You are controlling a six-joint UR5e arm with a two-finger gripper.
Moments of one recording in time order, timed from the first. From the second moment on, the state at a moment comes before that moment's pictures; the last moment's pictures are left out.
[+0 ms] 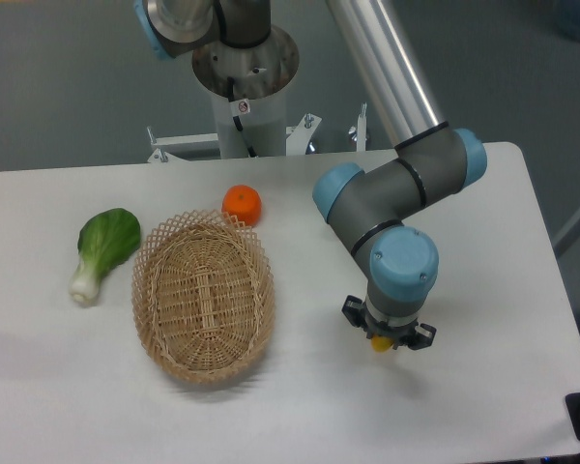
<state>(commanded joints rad) 2.52 -2.14 -1.42 -1.08 1.64 0.94</state>
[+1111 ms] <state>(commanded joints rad) 2.70 -2.12 -1.32 -1.16 1.53 1.21</state>
